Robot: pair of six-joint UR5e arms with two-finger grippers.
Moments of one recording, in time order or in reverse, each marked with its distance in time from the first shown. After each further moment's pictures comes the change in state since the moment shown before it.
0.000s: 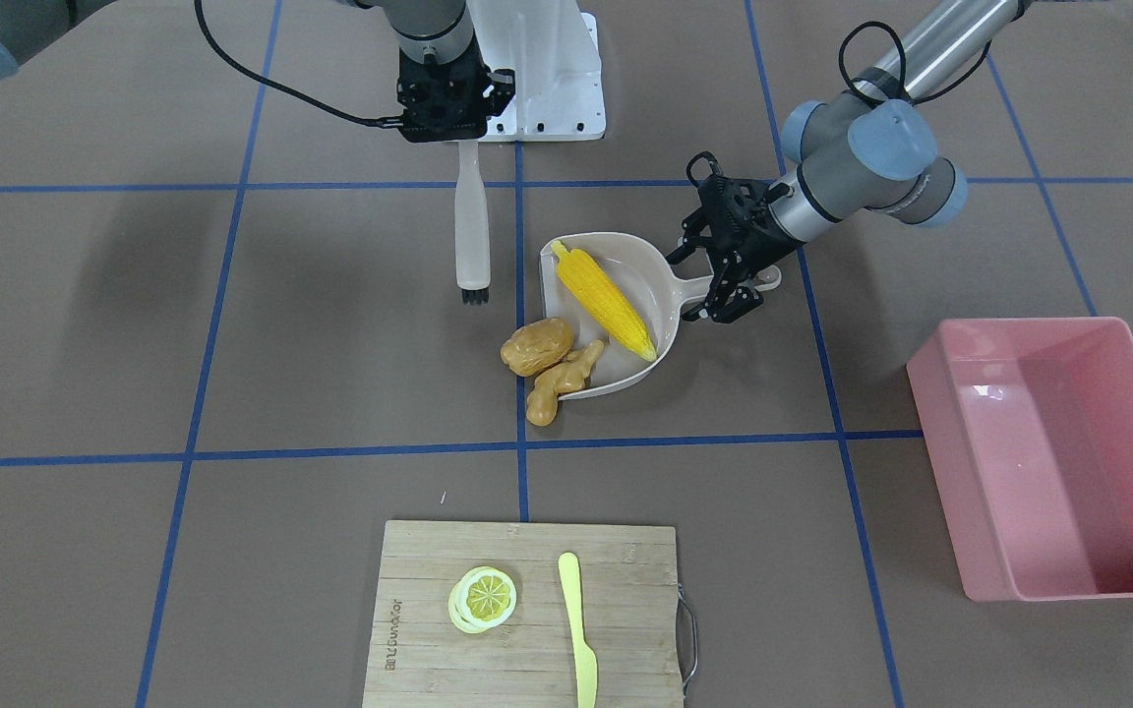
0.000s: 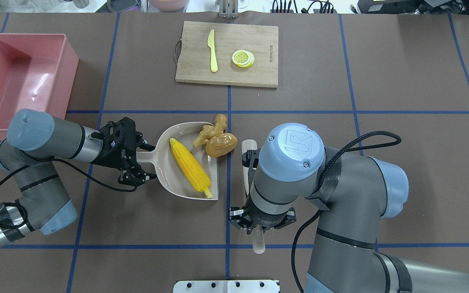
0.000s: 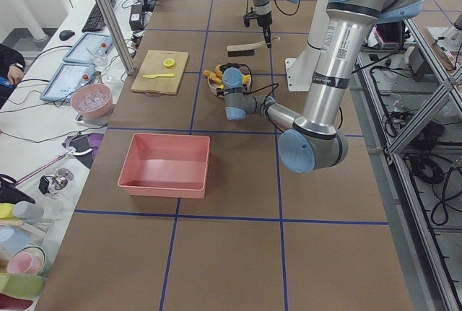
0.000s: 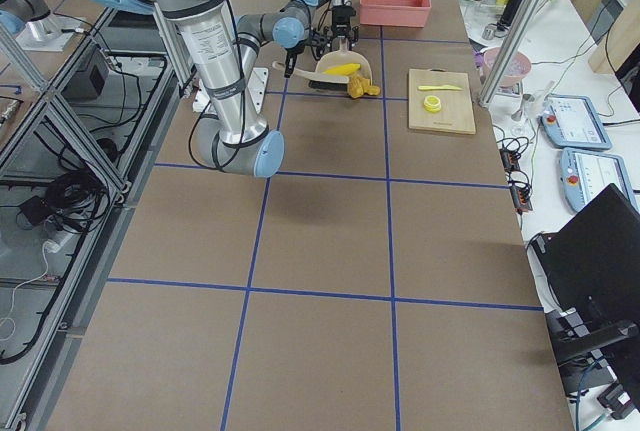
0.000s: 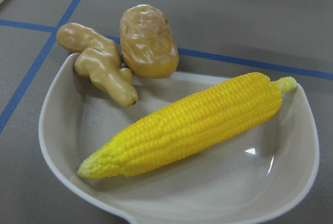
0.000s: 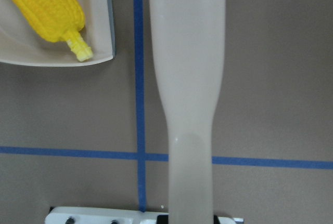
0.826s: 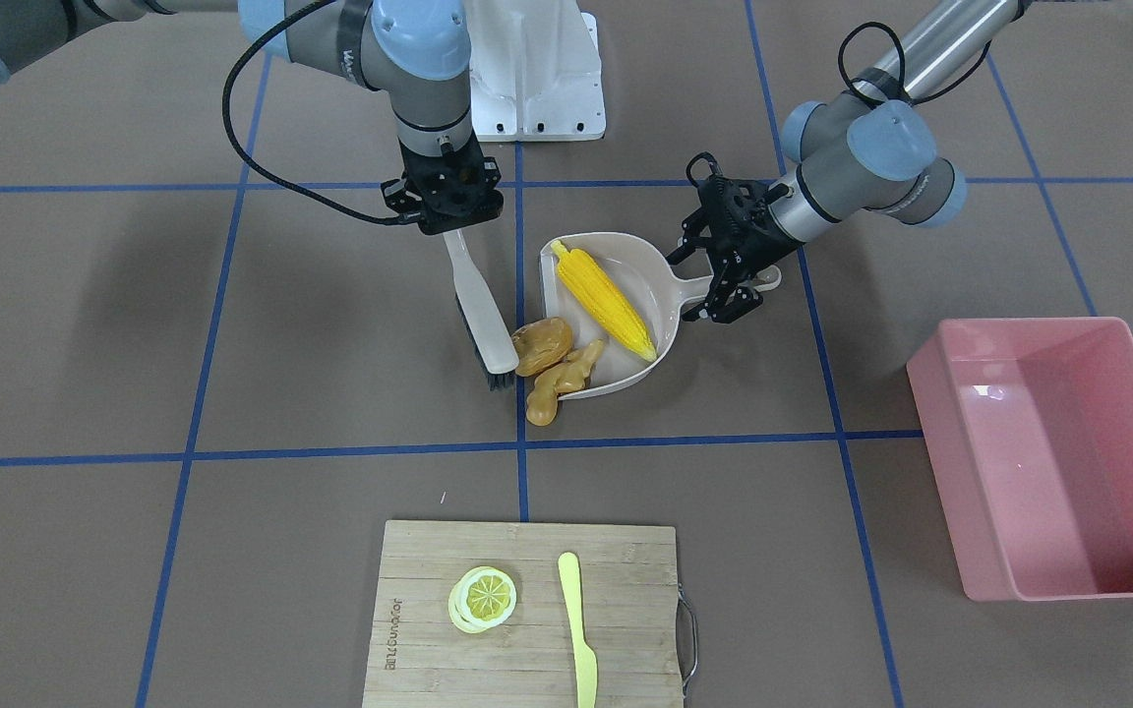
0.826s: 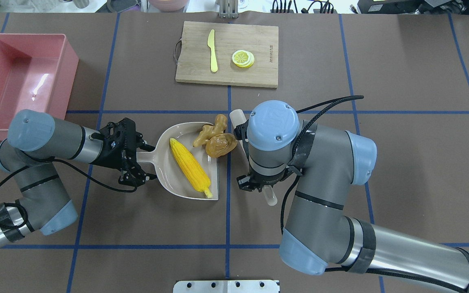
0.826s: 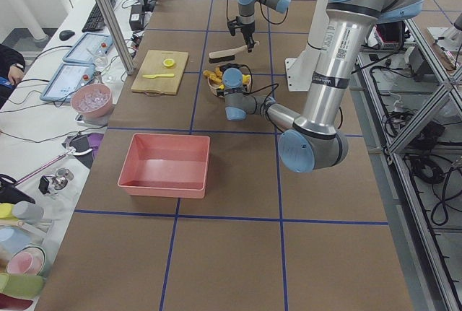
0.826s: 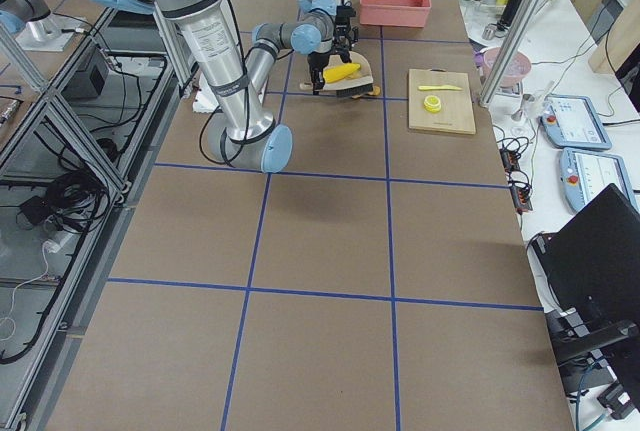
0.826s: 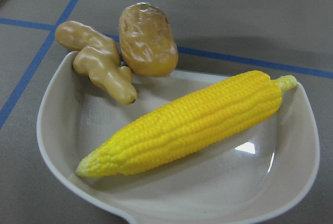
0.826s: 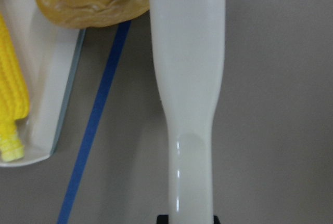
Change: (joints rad) left arm 0.002 0.000 0.002 0.000 0.001 0.000; right arm 0.088 0.060 -0.200 0.001 -0.143 -0.392
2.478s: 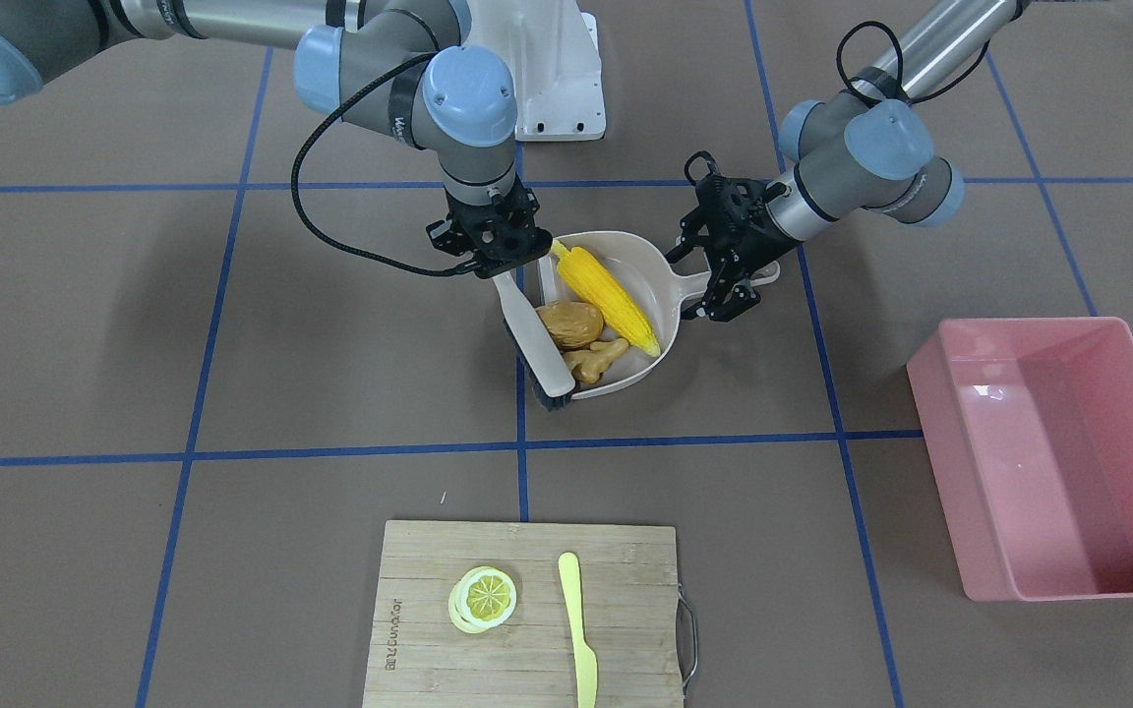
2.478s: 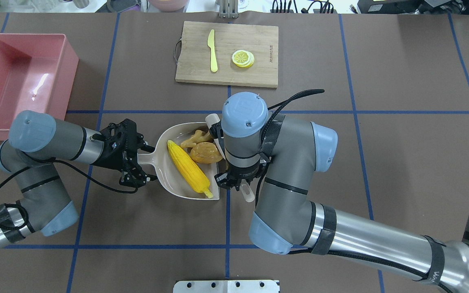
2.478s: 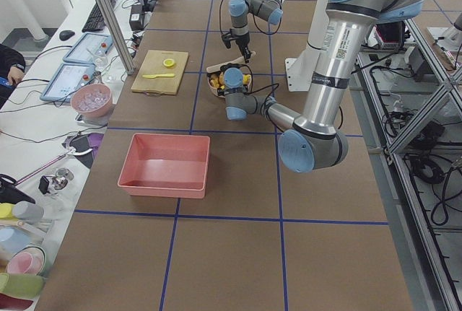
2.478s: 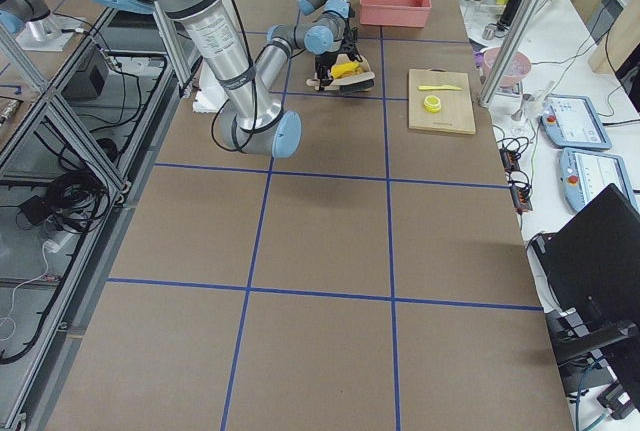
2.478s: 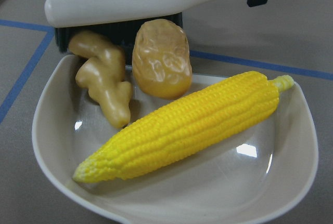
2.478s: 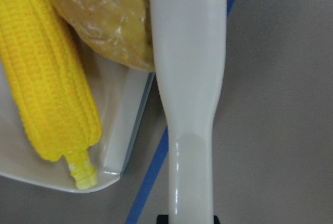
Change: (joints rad) left arm 0.006 0.000 -0.002 0.001 0.002 0.000; right arm -0.016 0.122 -0.182 0.100 0.103 -0.052
